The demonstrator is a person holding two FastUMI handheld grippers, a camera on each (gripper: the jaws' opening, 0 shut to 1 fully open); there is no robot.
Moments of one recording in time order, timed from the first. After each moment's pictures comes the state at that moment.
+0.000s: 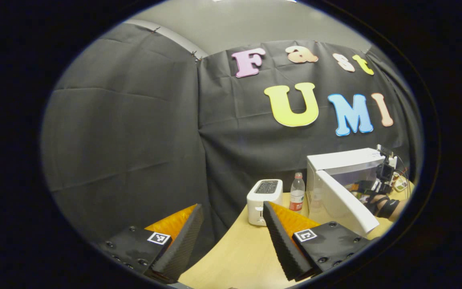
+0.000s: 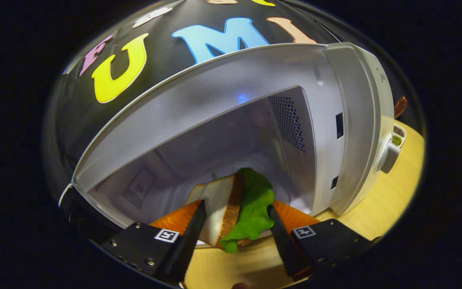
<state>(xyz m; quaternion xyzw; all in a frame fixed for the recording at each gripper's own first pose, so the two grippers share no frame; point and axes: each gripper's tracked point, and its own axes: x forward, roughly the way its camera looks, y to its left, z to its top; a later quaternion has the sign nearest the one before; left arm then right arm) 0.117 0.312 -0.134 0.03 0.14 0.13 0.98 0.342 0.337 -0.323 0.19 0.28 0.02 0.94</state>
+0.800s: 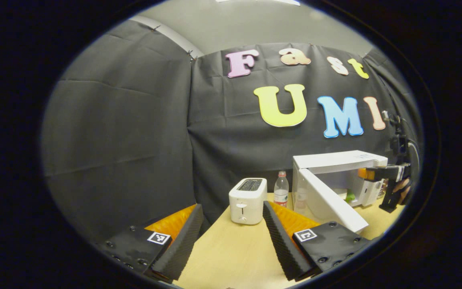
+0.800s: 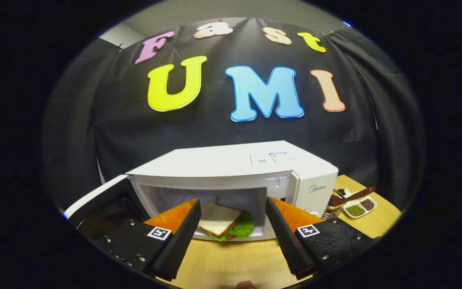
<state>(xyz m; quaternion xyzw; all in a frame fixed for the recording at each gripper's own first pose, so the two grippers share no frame) 0.111 0.262 -0.162 0.02 0.12 0.10 0.99 0.262 0.275 -0.171 0.07 0.14 0.09 0.98</state>
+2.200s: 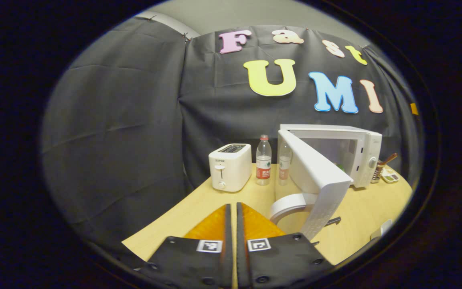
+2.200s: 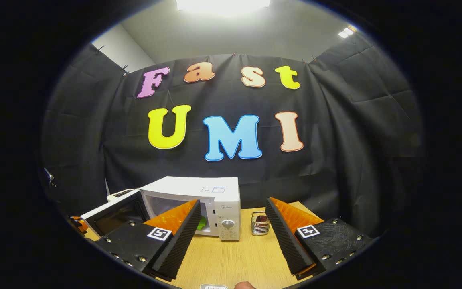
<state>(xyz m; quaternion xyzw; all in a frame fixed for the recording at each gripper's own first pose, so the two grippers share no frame) 0.080 0.171 -0.252 0.00 0.21 0.10 0.97 0.104 0.089 -0.050 0.05 0.07 0.07 0.99</state>
